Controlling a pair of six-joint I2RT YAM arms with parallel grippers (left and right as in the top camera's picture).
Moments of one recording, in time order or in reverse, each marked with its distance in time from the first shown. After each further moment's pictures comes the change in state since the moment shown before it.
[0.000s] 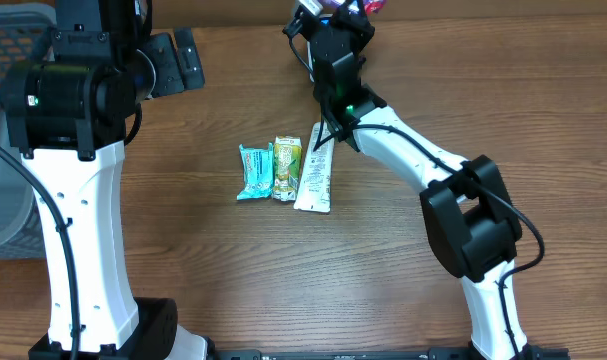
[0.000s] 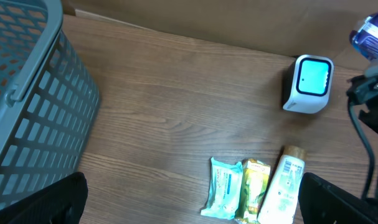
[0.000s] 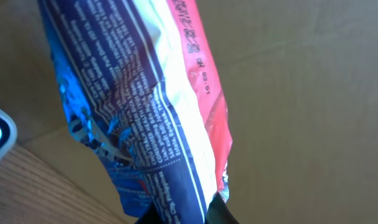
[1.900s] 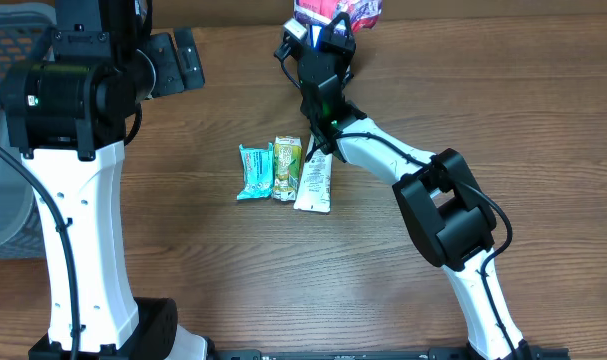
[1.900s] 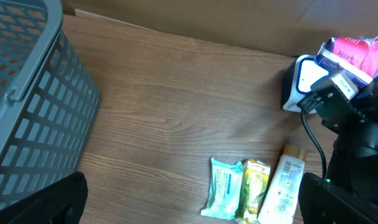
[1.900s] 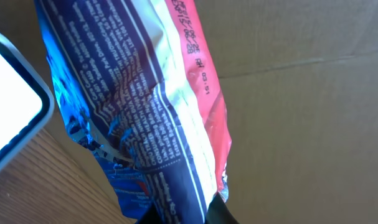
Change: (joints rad) left arm 0.000 0.000 0.000 0.000 0.000 0.000; right arm 0.037 0.122 0.000 0.138 0.085 -0.188
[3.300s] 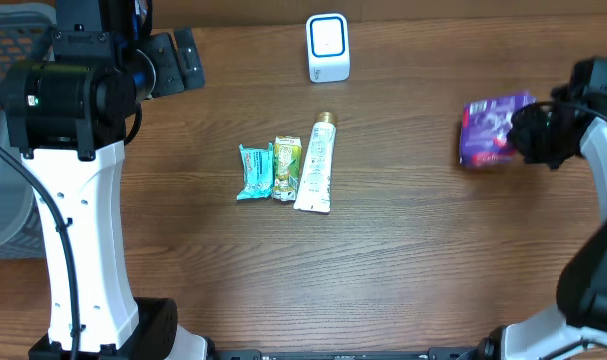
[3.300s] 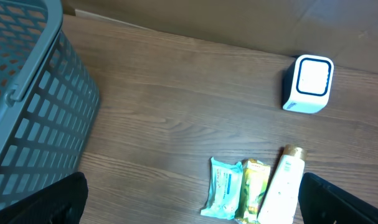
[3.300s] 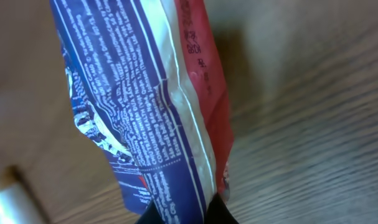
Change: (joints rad) left arm 0.000 0.000 0.000 0.000 0.000 0.000; right arm -0.887 -0.562 -0.358 -1.489 -1.143 1.733
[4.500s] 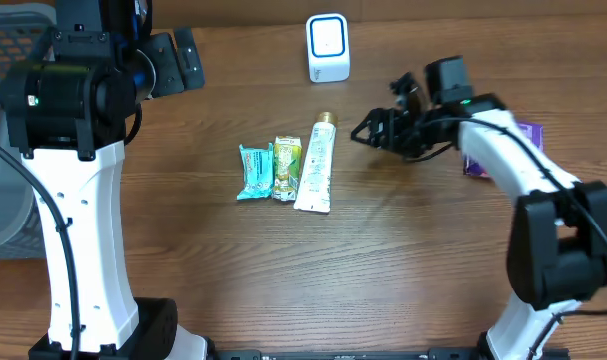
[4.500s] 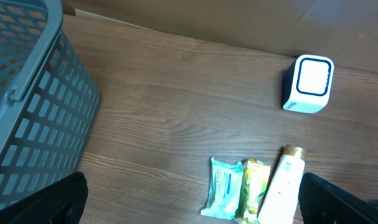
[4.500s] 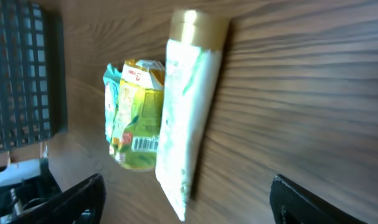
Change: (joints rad) left arm 0.000 0.000 0.000 0.000 0.000 0.000; right arm 0.501 0.133 -0.016 0.311 -0.455 -0.088
